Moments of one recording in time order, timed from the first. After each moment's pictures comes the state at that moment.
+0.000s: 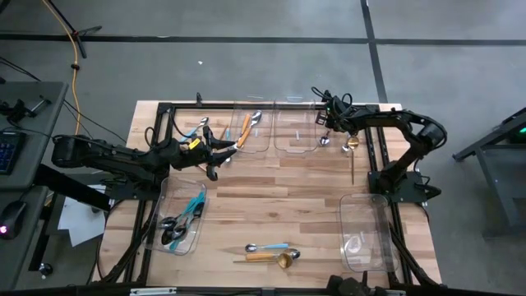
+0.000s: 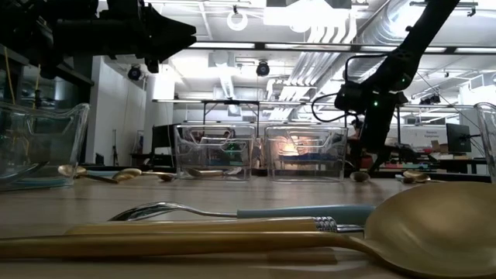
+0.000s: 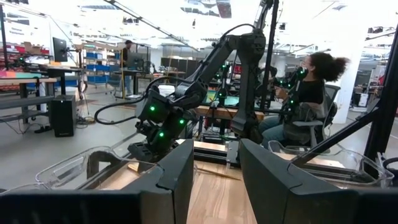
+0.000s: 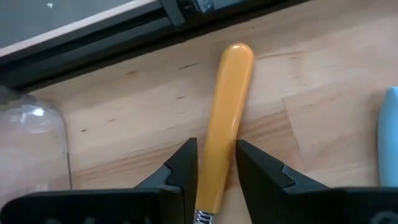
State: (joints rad) left arm 0.12 1.07 0.26 1.01 -0.09 -0.07; right arm -0.85 1.61 0.72 -0.19 0.29 0.93
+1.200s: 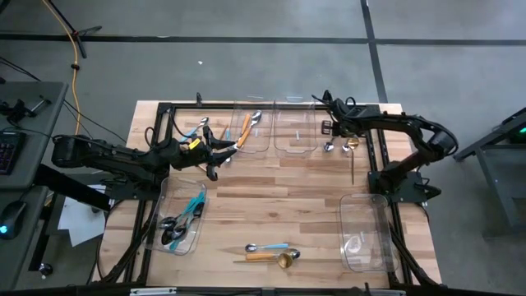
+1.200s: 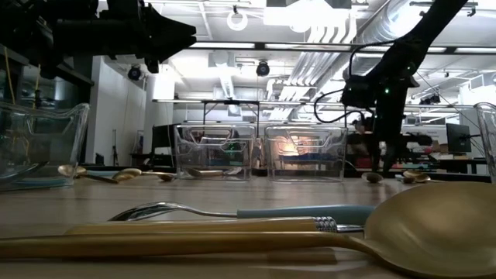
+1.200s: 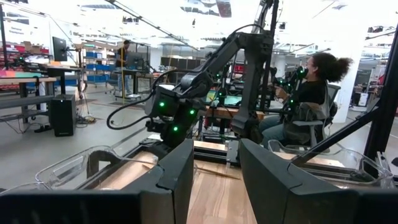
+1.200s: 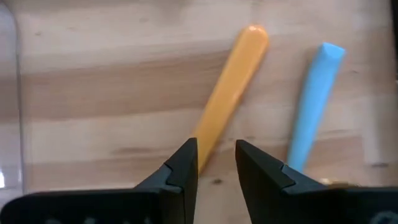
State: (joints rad) left arm 0.12 1.07 0.26 1.00 -0.09 -0.07; right arm -0.83 1.49 0.72 -0.48 0.24 0.78
